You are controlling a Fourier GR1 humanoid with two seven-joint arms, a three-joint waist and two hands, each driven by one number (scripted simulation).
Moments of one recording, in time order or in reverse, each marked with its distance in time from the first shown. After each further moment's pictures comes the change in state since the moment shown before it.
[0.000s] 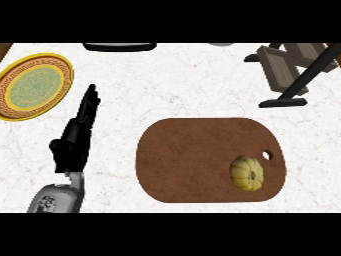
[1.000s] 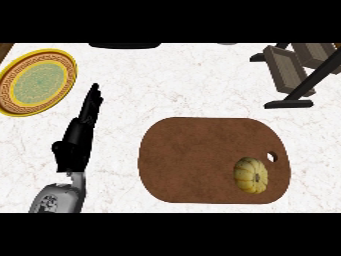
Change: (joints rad) left arm -0.003 -0.006 -0.005 -0.002 -0.006 -0.018 -0.016; right arm -0.216 -0.110 -0.029 0.548 0.126 -0.308 -0.094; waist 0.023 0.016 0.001
